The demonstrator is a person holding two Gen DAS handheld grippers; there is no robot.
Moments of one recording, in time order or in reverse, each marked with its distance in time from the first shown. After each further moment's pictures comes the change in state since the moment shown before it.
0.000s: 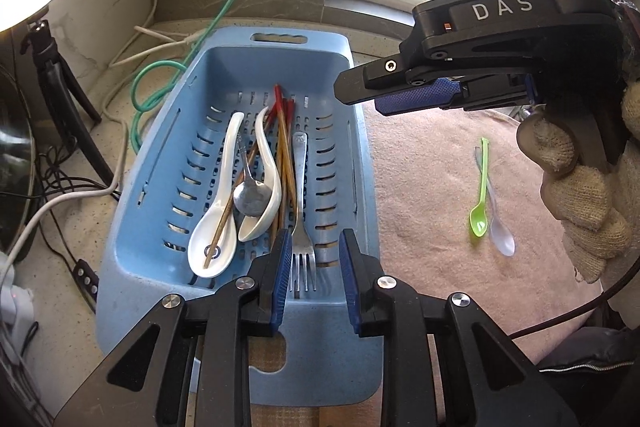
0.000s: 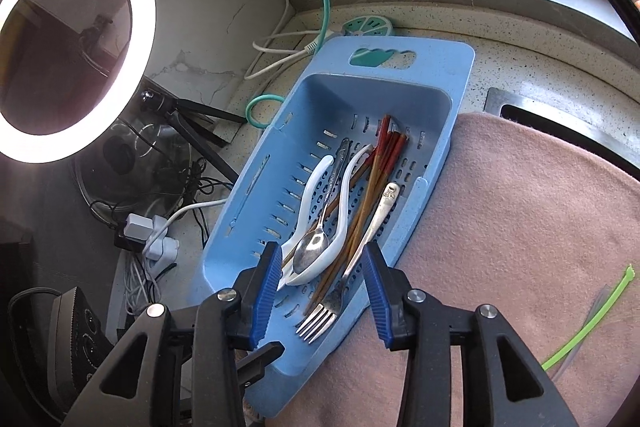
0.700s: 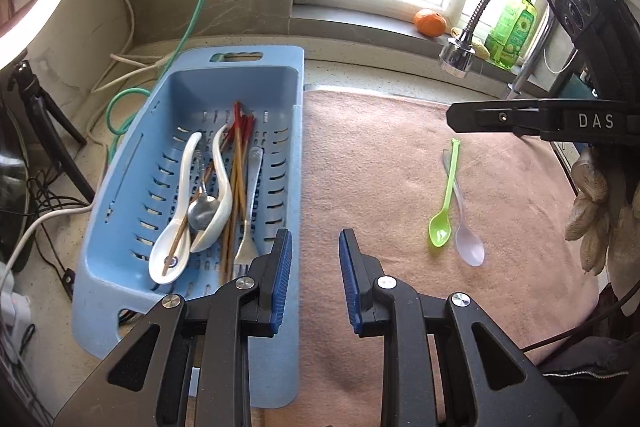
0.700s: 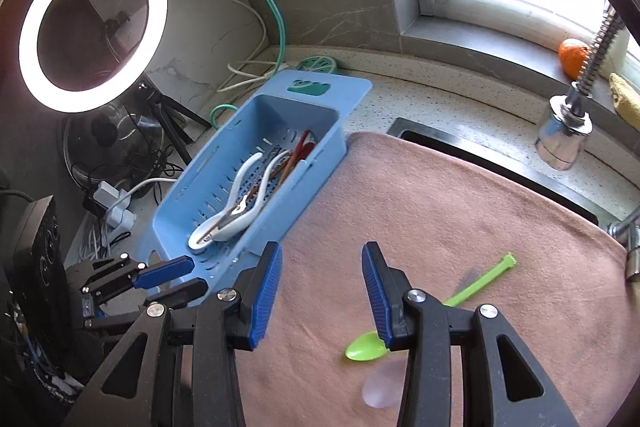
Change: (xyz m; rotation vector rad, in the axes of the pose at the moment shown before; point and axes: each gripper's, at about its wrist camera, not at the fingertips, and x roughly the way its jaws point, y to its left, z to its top) left arm -0.001 -0.053 0.004 0.060 -0.022 -0.001; right arm -0.092 -0.060 -0.060 -0.143 -0.144 -0.172
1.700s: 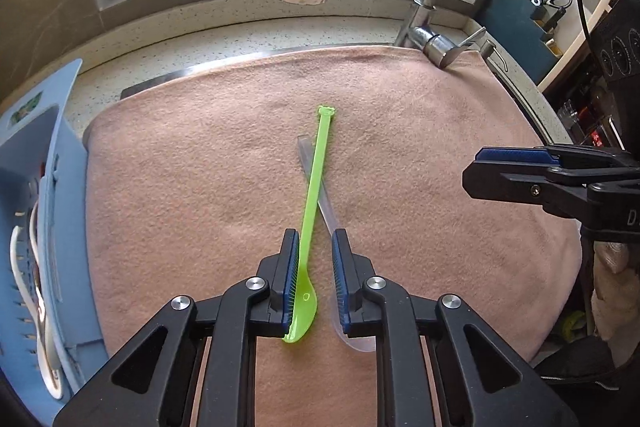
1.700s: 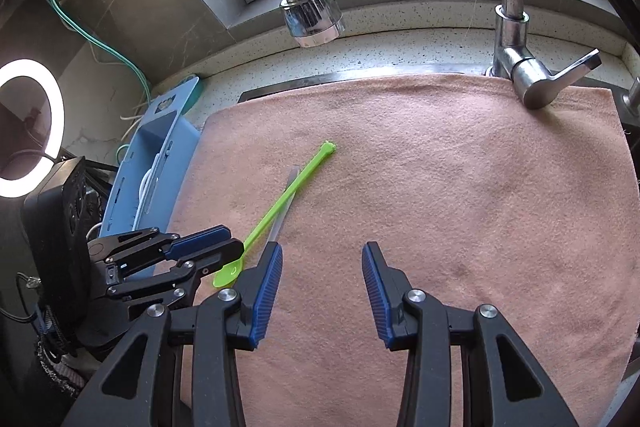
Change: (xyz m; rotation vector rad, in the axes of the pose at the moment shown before) left arm 0.102 -0.124 0.041 0.291 0.197 -0.229; right arm -0.037 -0.124 -0.093 0.406 -0.009 -0.113
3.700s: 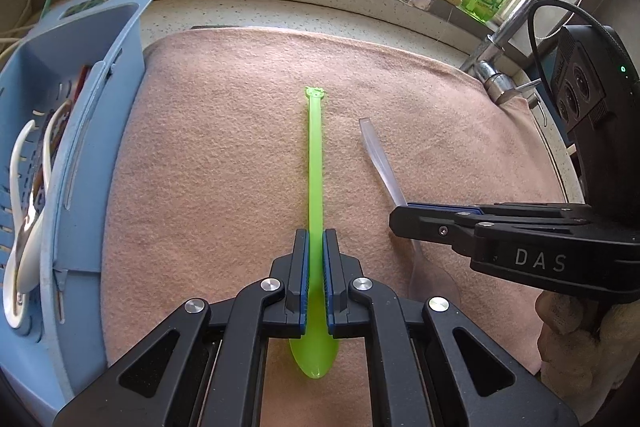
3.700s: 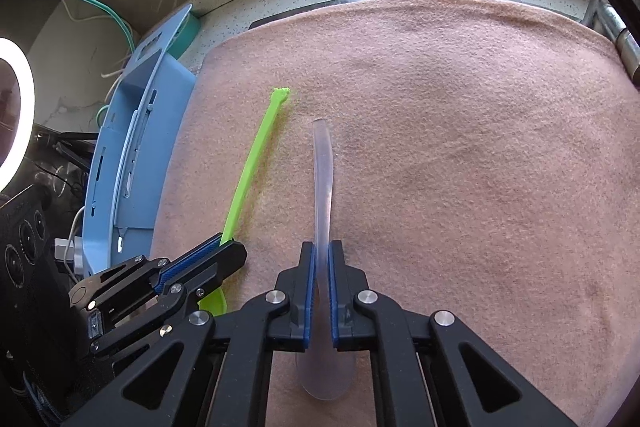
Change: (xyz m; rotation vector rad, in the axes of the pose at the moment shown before) left arm -0.004 0.050 -0.038 -0.294 -0.034 0.020; right arm 0.096 0.046 0.011 0.011 0.217 0.023
